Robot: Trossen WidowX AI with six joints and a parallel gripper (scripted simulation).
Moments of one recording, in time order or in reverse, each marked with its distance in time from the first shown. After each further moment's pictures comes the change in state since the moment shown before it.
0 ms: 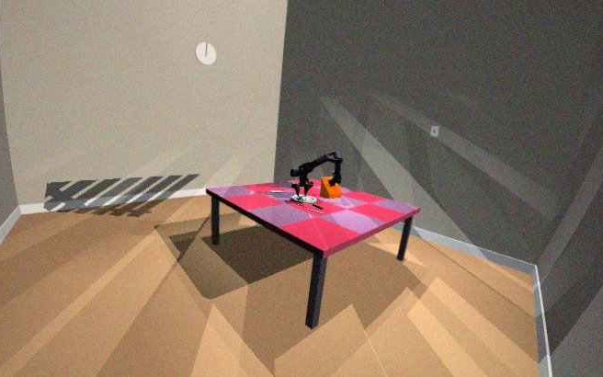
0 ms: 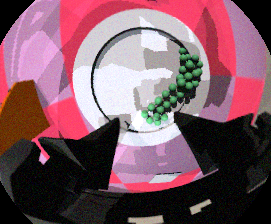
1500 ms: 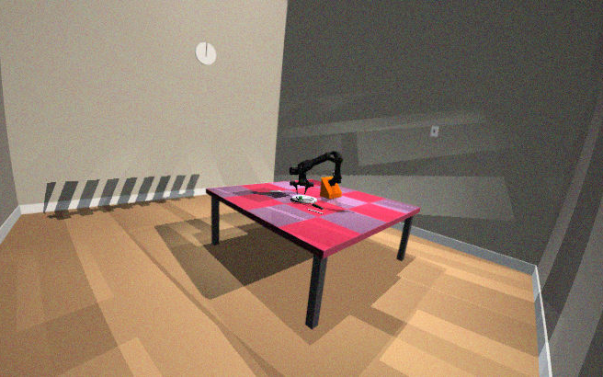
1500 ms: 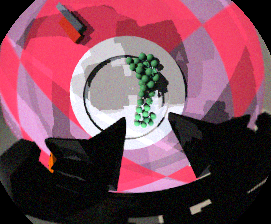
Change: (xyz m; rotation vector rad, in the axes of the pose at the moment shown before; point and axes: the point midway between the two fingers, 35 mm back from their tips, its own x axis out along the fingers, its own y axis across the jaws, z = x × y) arm -0.019 -0.021 0.012 0.631 0.001 0.007
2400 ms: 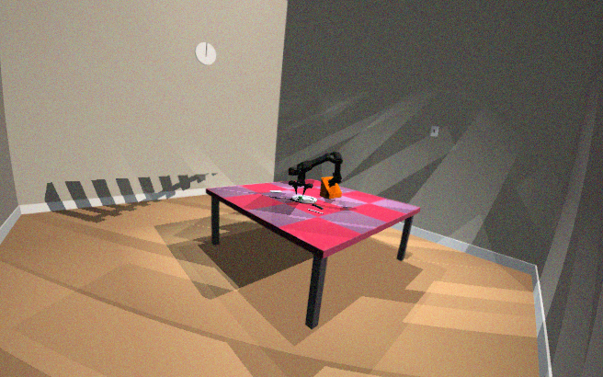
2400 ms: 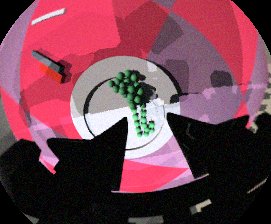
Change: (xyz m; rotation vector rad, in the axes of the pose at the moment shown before) arm 0.002 -0.010 0.016 0.343 -0.002 -0.018
